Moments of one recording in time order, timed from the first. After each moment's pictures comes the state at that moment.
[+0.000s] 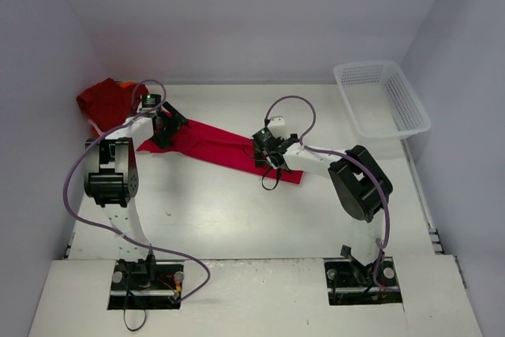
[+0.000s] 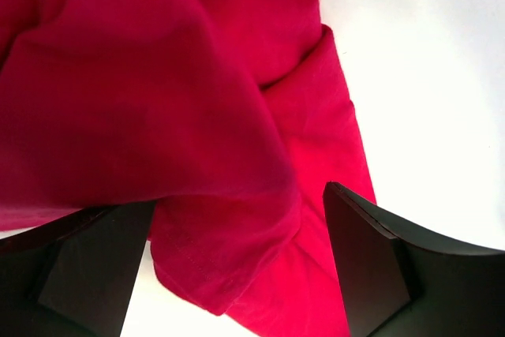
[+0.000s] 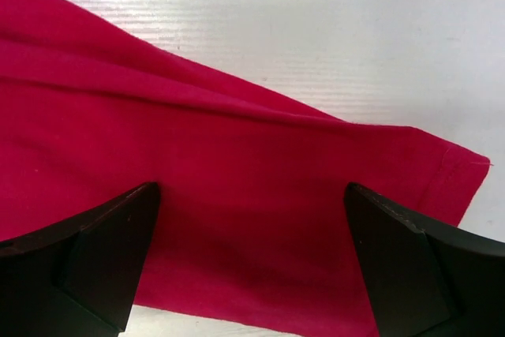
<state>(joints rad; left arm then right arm) 0.01 1.94 1.34 -0.33 0.10 -0.86 0.69 1.93 1.20 -0.30 0.51 0.49</state>
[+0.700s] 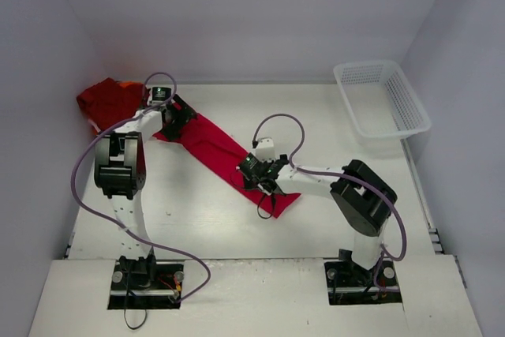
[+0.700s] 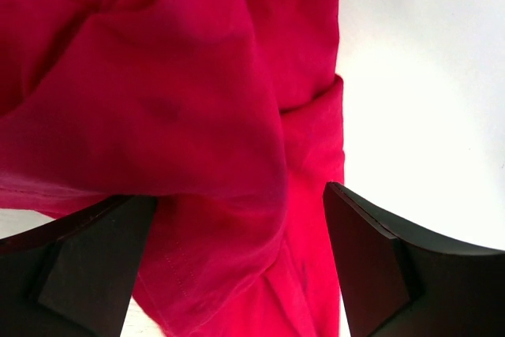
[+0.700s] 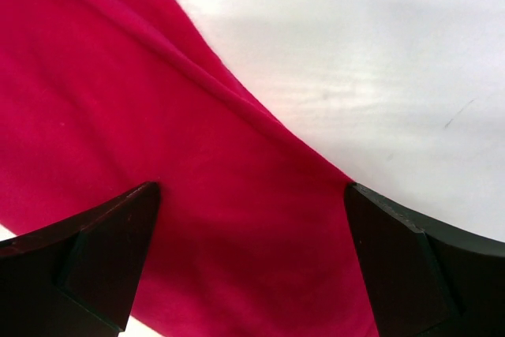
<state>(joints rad) -0.05 2.06 1.50 -0.34 0.09 -0.86 0.88 1.83 1.07 -0.34 0.55 0.64</state>
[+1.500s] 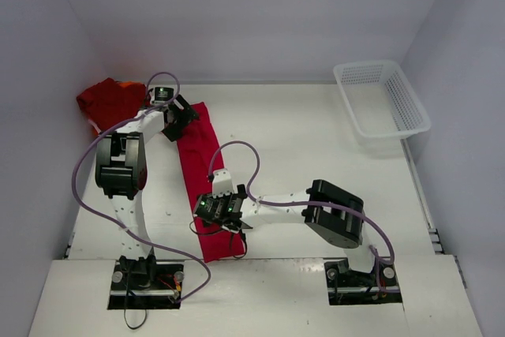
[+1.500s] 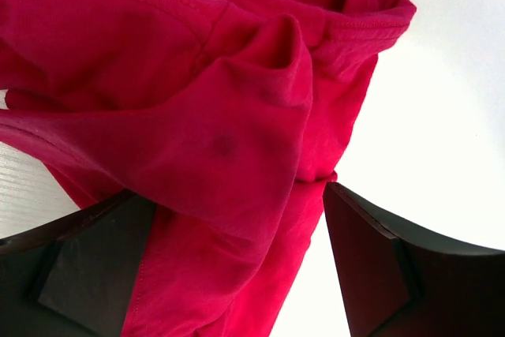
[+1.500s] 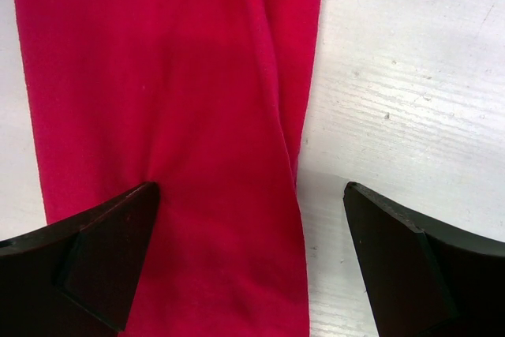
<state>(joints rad) -0.06 2.06 1.50 -0.34 0.09 -0.83 1.28 1.98 1.26 -0.41 0.56 0.89</state>
